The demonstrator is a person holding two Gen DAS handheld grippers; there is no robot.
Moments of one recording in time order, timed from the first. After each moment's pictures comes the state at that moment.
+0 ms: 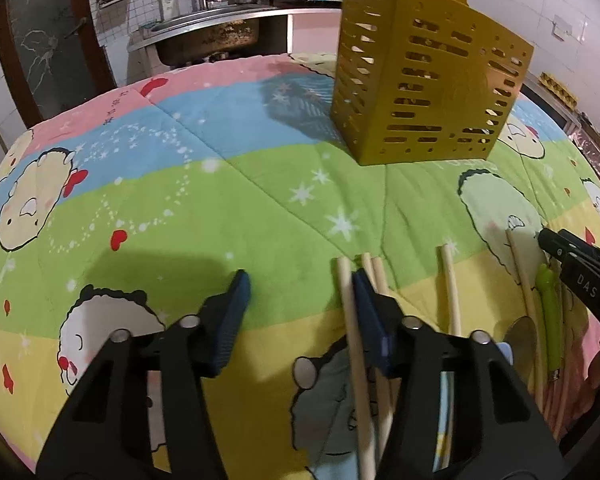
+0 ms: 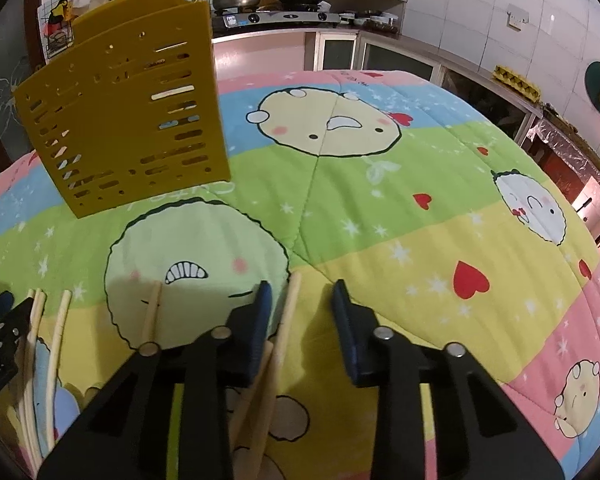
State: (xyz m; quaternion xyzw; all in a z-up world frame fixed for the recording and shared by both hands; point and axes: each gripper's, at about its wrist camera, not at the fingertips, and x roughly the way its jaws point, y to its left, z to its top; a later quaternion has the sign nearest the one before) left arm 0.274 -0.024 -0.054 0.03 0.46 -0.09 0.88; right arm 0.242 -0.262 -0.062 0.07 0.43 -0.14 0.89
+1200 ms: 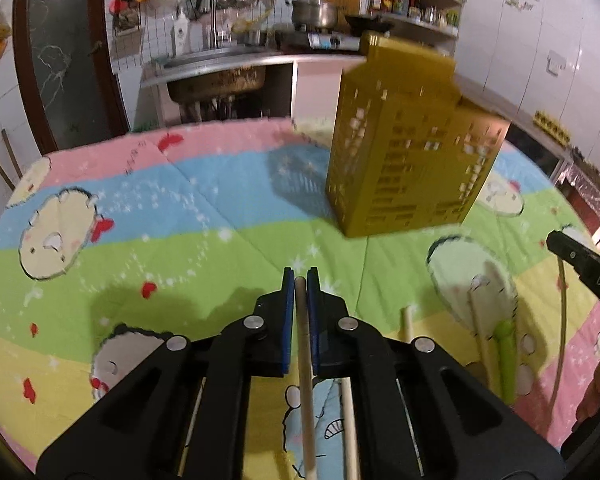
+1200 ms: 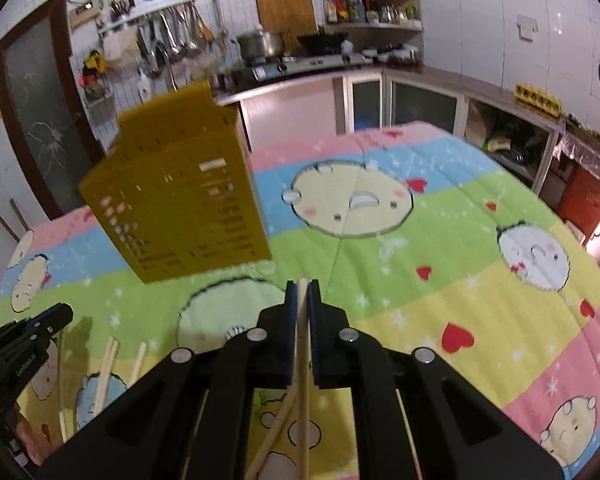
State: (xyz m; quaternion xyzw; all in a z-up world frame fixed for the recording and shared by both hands) left arm 0.262 -0.020 0.002 0.00 0.38 -0.08 0.92; right arm 0.227 -0.274 0.003 0.10 0.33 -0.07 0.94
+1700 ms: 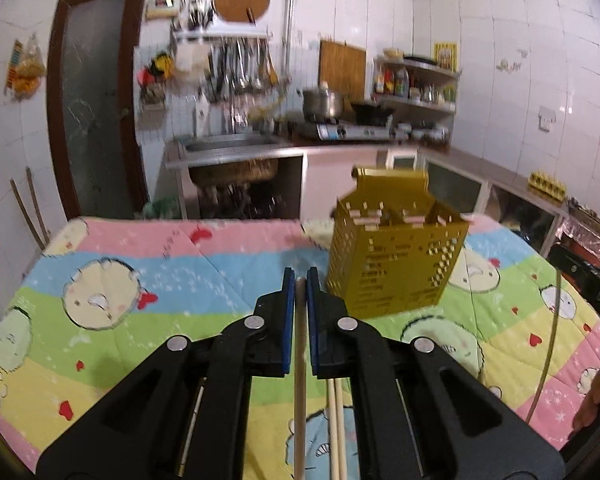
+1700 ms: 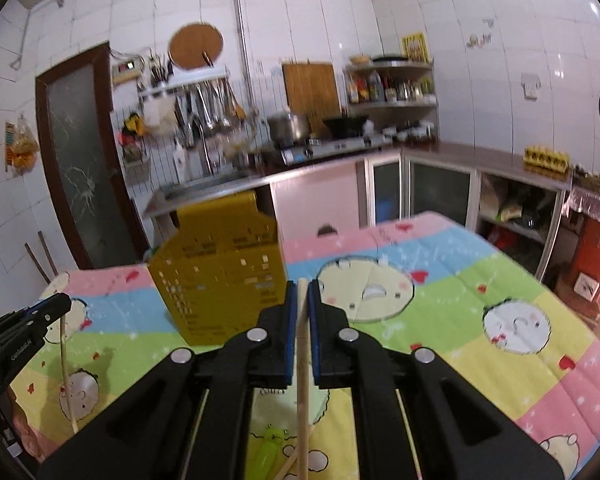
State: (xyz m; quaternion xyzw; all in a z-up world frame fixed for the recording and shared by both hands) left arm 0.212 -0.014 0.065 -0.01 0.23 -0.05 0.97; right arm 0.175 -0.269 0.064 0.09 0.18 -0.04 0.98
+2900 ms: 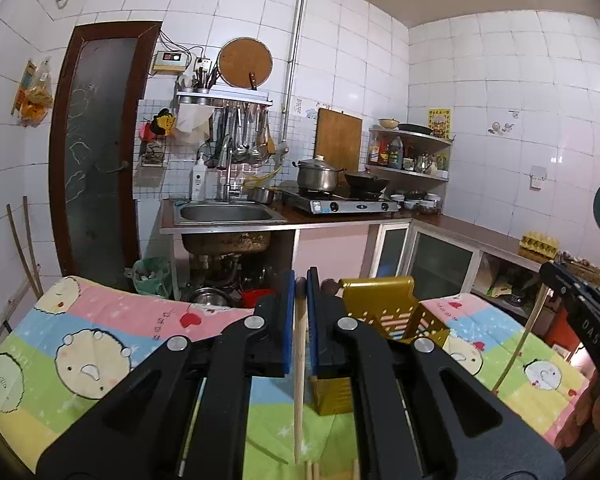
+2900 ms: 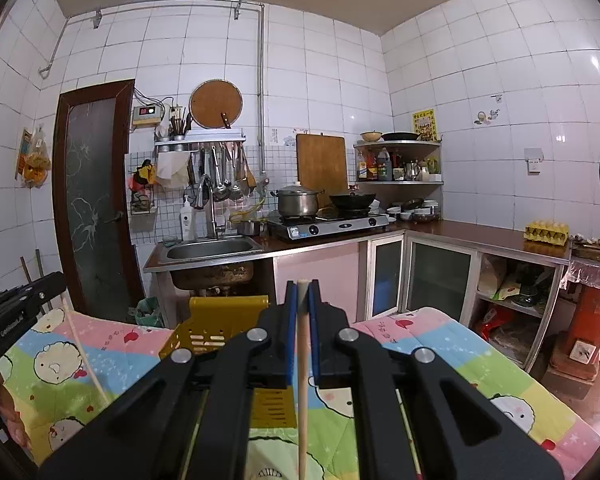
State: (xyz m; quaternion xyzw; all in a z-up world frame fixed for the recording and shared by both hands) left arm 0.230 -0.018 0.123 -0.04 0.12 -0.07 0.99; right arm 0.188 -0.259 0.120 0.04 0.07 -0.05 1.00
